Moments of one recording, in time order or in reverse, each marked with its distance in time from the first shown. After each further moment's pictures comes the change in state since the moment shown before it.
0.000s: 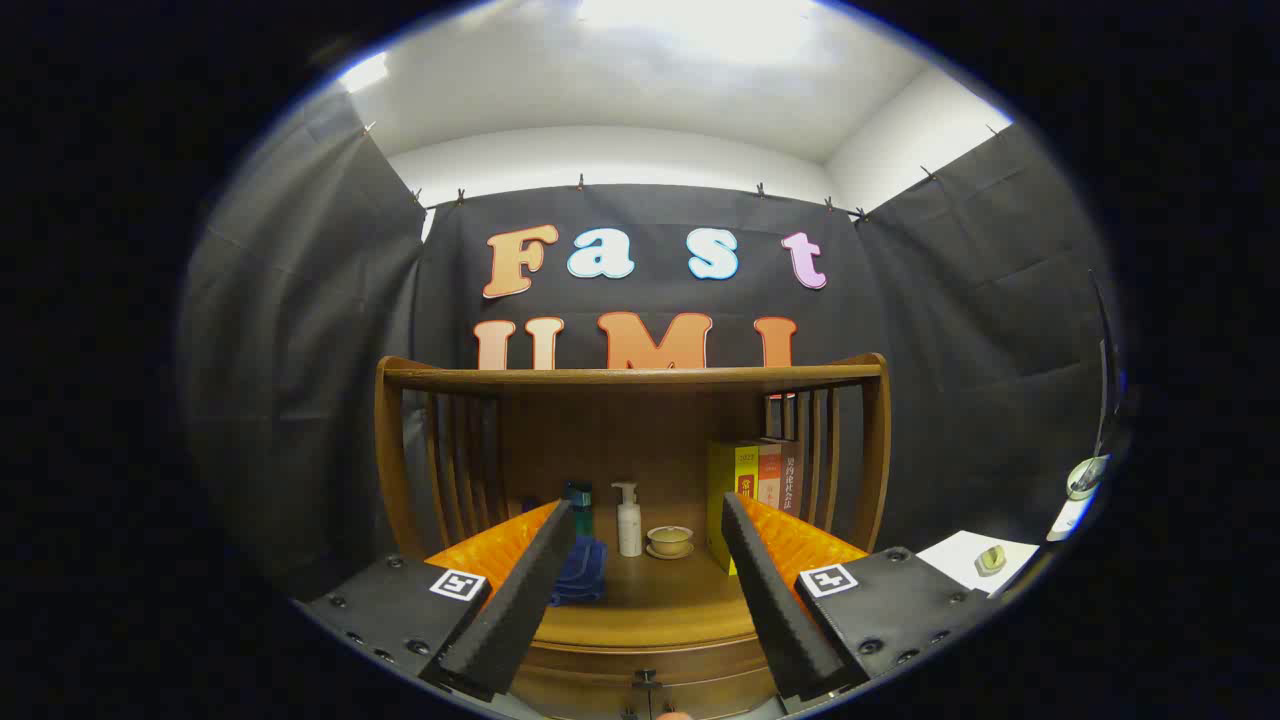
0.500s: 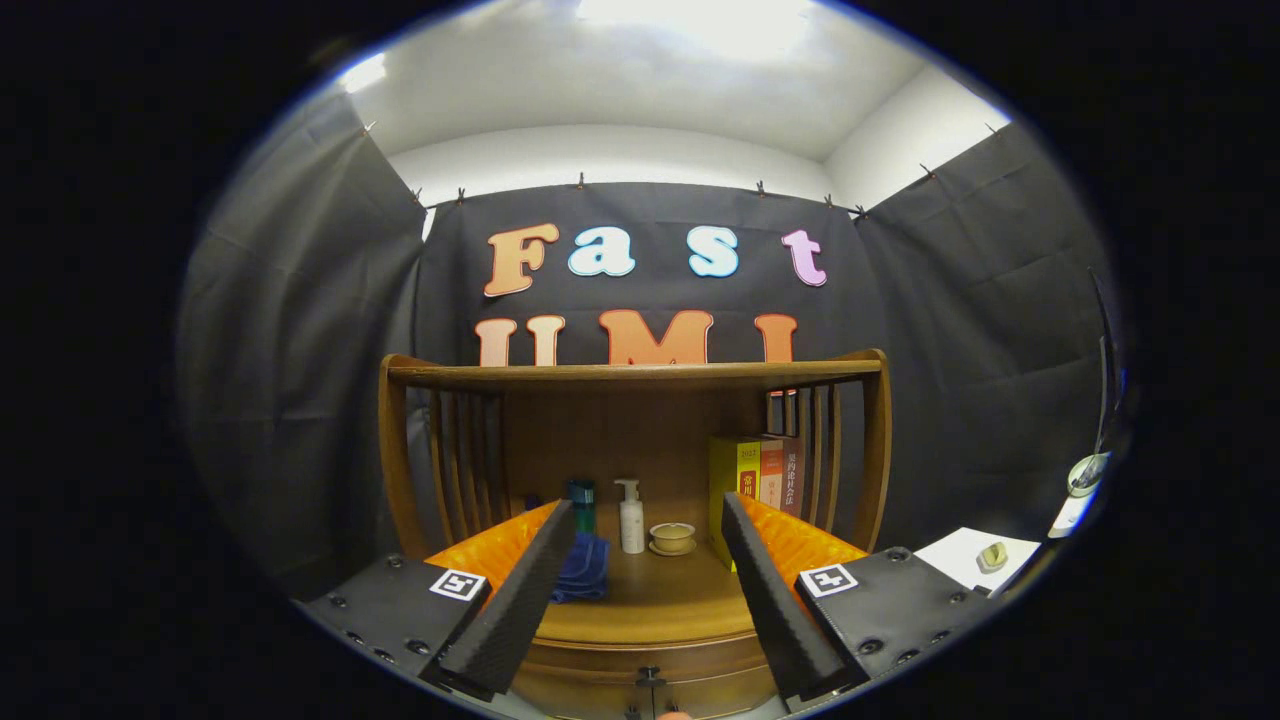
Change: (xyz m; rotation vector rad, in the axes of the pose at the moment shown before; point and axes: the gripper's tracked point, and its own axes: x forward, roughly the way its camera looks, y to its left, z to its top) arm -0.005 0.004 0.000 0.007 0.007 0.001
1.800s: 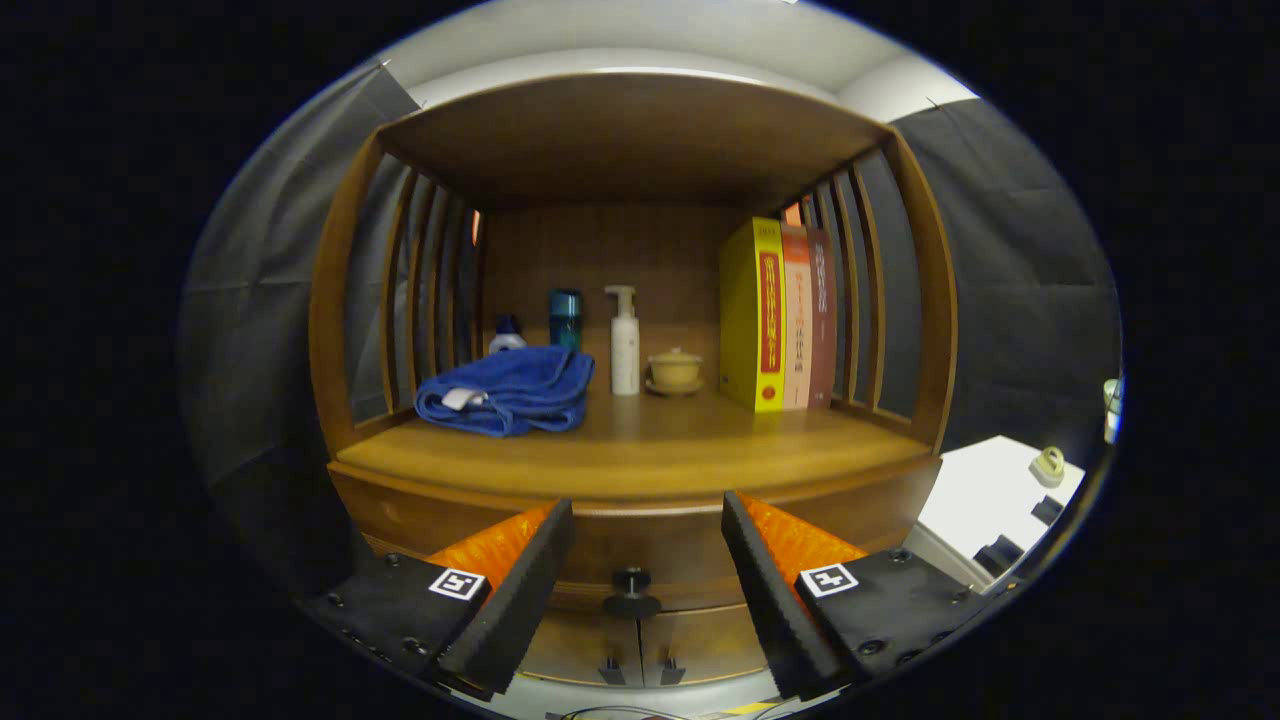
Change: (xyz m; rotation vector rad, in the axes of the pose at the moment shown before) arm 0.001 -0.013 -0.351 0.021 0.316 -0.002
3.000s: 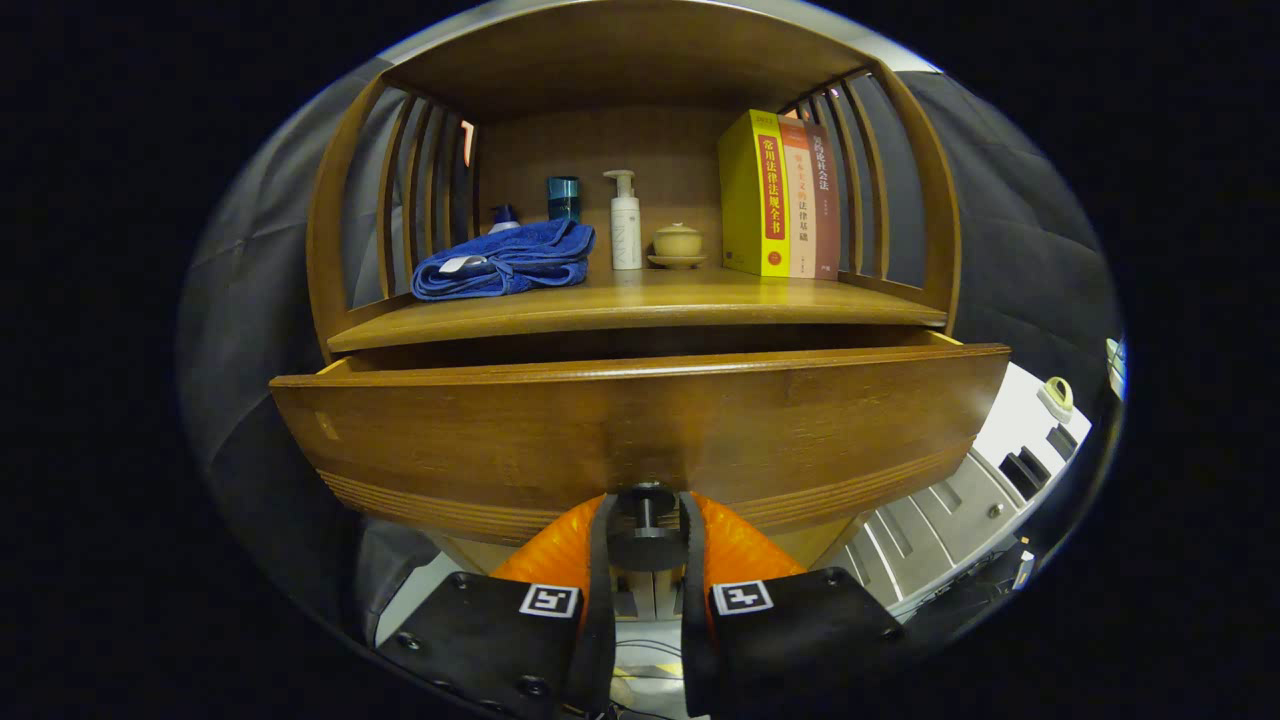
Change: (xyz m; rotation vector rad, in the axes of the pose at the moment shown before) arm -0.049 0.007 -0.081 -0.006 0.242 0.002
